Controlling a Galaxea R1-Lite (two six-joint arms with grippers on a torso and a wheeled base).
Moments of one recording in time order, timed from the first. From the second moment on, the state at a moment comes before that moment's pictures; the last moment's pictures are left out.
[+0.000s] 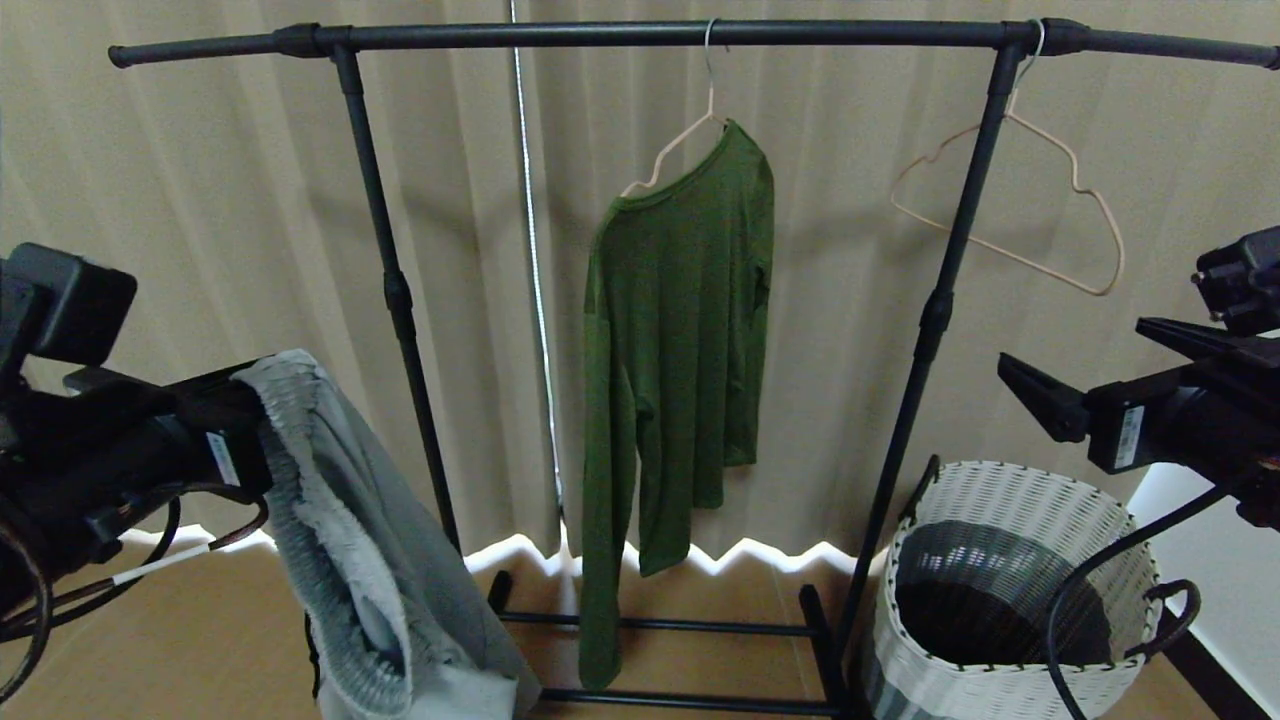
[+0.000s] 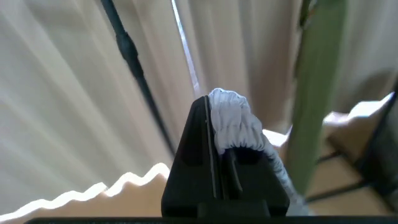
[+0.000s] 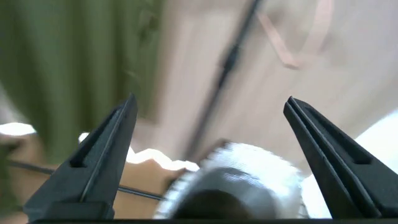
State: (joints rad) left arm -0.19 1.26 -0.47 -0.75 -0.04 0.17; right arm 0.34 1.28 -0.57 -0.62 -0.33 -0.22
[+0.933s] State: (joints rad) left arm -0.17 1.18 -0.36 -0.82 -0.06 0.17; right arm 0.12 1.18 -0.55 -0.30 -0.35 -0.18
